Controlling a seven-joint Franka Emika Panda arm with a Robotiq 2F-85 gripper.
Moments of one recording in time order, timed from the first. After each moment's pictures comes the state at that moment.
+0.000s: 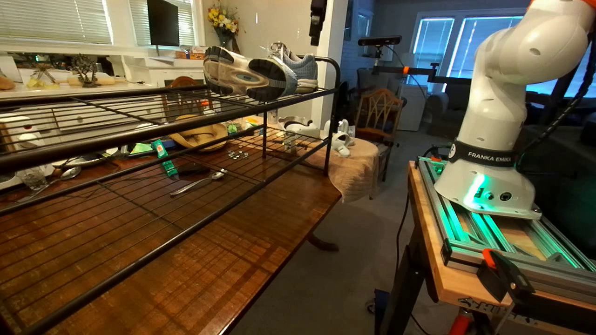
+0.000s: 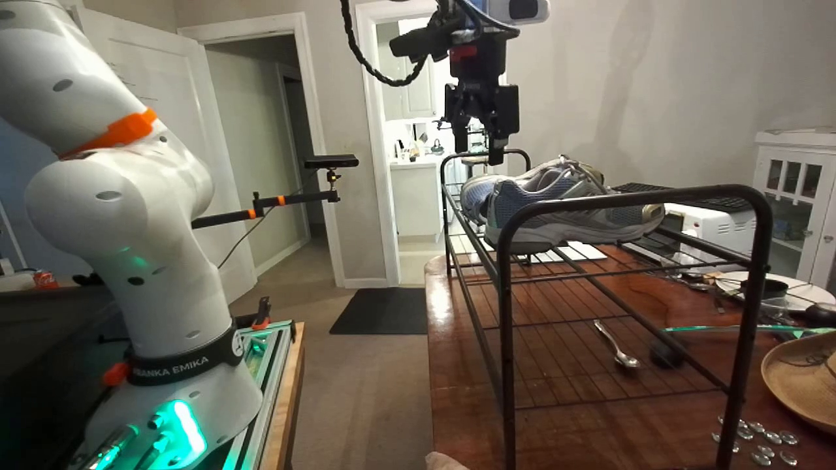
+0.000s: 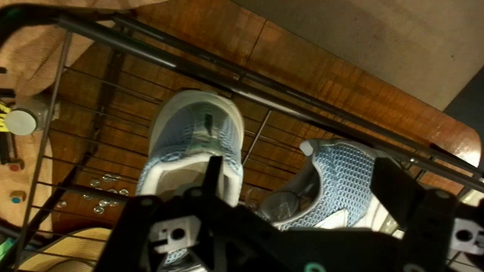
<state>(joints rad) 0.04 -0.42 -0.09 -2.34 0.14 1.96 -0.33</state>
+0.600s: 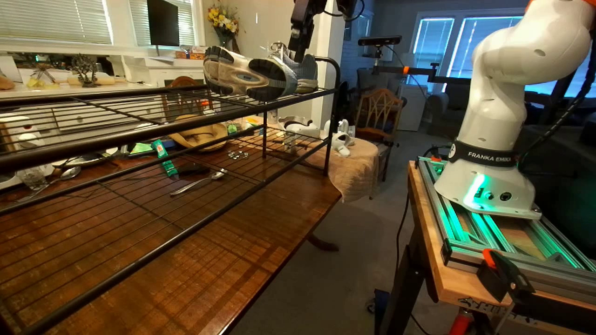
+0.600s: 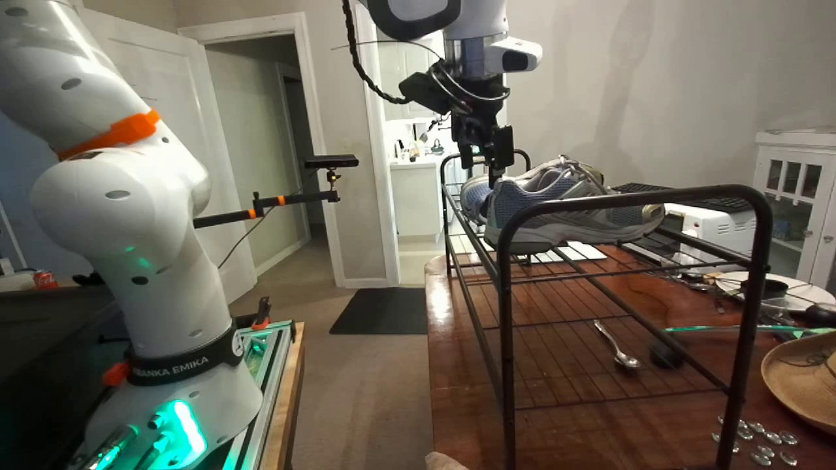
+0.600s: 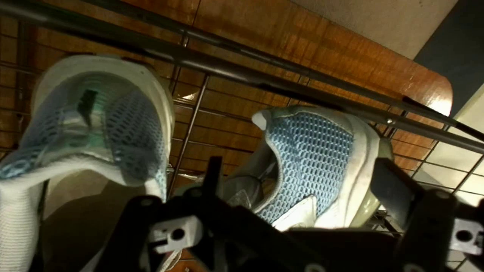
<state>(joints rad) 0.09 -0.38 -0.06 -2.44 0.33 2.20 -0.31</state>
